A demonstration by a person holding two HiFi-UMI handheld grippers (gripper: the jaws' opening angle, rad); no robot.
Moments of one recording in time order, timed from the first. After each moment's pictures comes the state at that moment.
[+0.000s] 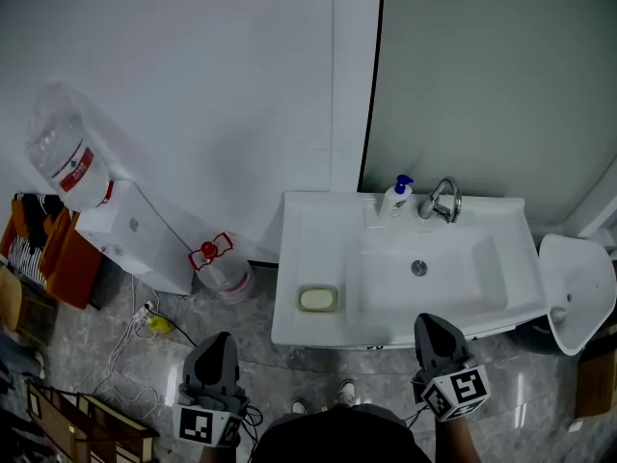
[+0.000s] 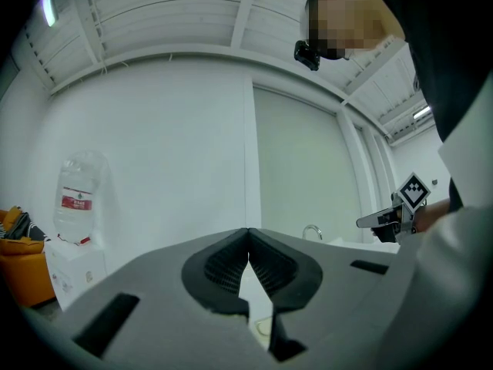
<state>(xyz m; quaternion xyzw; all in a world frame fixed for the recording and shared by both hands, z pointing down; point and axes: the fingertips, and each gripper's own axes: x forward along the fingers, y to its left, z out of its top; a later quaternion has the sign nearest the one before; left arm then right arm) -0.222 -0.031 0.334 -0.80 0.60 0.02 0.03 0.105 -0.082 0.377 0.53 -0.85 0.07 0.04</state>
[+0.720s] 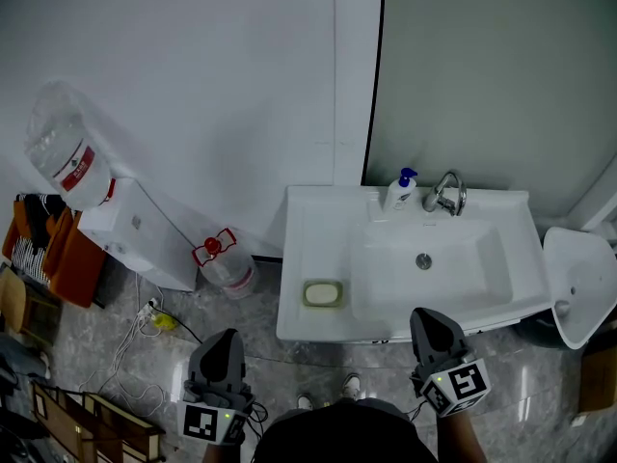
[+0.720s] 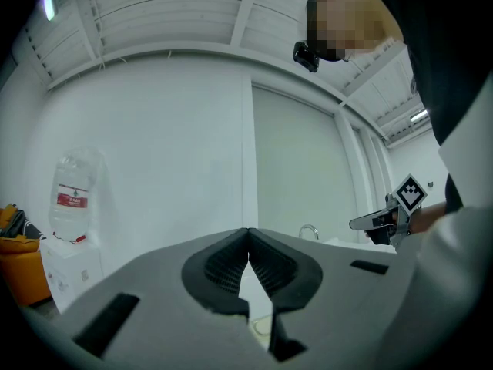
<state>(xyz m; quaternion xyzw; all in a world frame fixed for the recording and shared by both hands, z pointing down) -0.219 -0.033 0.339 -0.81 0.59 0.01 0.02 0.081 -0.084 0.375 0.50 -0.86 0.07 0.03</state>
